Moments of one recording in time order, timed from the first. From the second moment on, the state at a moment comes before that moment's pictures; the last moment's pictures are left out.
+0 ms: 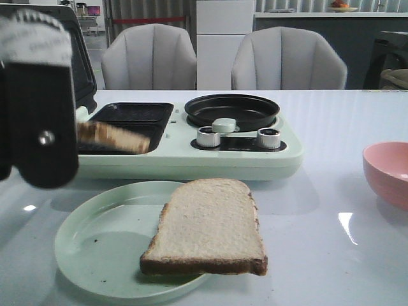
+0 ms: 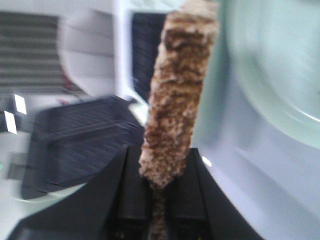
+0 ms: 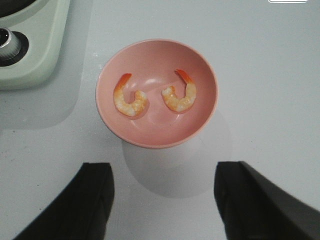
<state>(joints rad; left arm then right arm) -1.30 1.35 -0.43 1.66 1.12 -0.96 -0.06 0.81 -0.59 0.03 0.59 0.03</state>
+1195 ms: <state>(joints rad) -0.57 1.82 -1.17 1.80 0.57 -0.81 -0.06 0.81 -0.59 0.03 0.59 0.03</state>
